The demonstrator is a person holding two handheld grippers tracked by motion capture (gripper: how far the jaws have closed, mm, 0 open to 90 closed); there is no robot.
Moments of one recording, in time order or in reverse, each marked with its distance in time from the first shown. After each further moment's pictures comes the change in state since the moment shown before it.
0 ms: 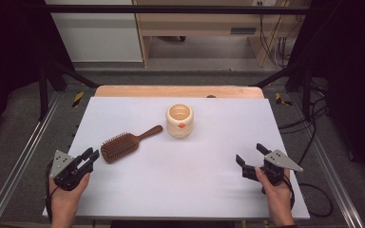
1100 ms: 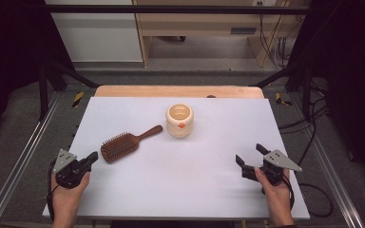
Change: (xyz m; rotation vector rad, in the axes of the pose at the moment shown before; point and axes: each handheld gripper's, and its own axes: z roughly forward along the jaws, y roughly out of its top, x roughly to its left) left arm 0.005 -0.005 0.010 0.119 -0.013 -0.042; right arm 0.000 -0.001 0.001 0.011 -0.002 -0.003
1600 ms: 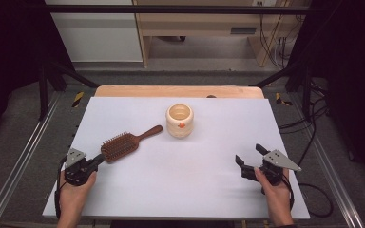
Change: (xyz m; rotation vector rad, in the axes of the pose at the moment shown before) left arm -0.005 -0.005 0.022 0.099 -0.007 0.003; right arm 0.000 -0.001 0.001 0.006 -0.001 0.004
